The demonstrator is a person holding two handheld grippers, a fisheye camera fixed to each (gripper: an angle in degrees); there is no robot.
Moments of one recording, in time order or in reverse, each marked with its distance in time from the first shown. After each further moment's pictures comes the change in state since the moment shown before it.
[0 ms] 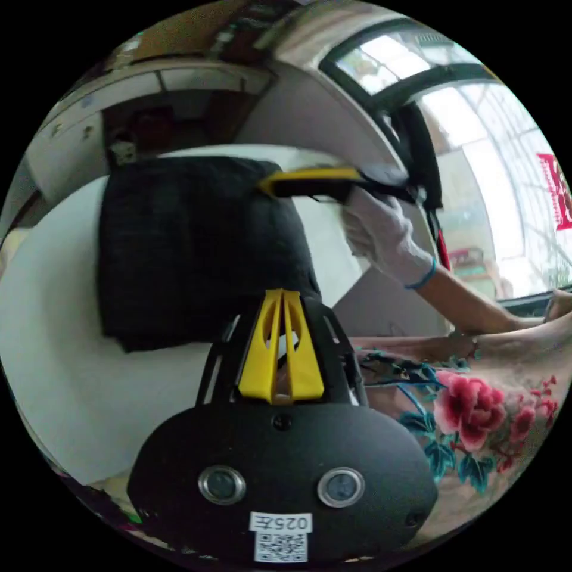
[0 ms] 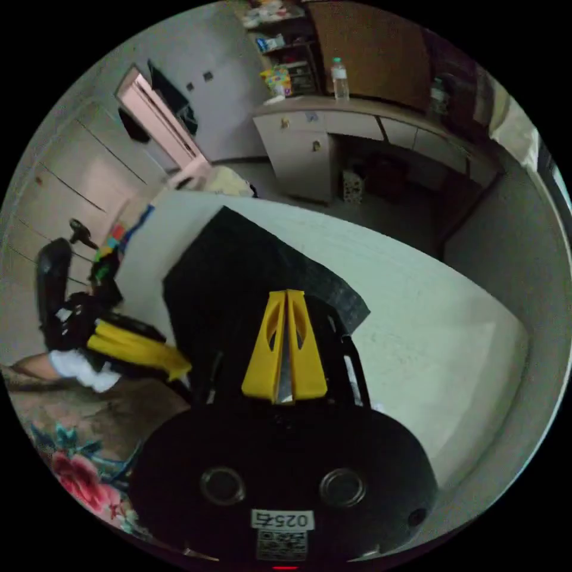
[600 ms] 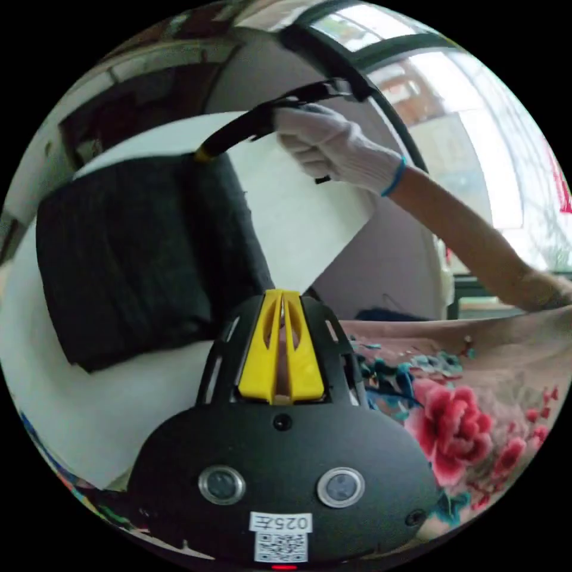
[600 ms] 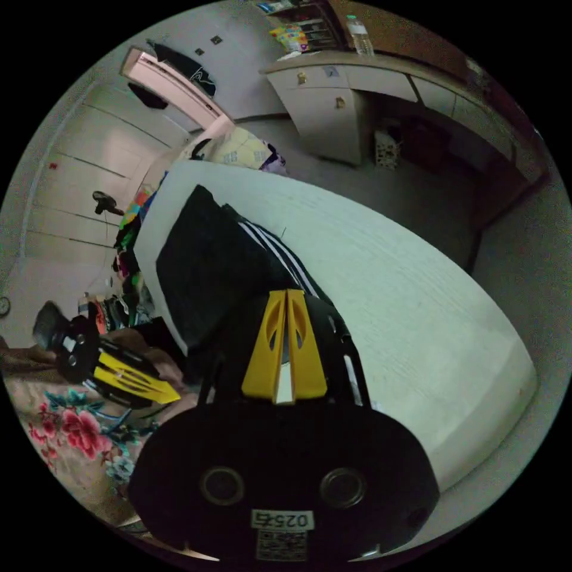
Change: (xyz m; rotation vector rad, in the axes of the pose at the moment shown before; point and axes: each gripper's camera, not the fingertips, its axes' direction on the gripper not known) left arm 0.100 -0.020 0.012 -0.089 -0.034 0.125; right arm 0.022 -0.044 0.038 -0.160 -0.237 -0.084
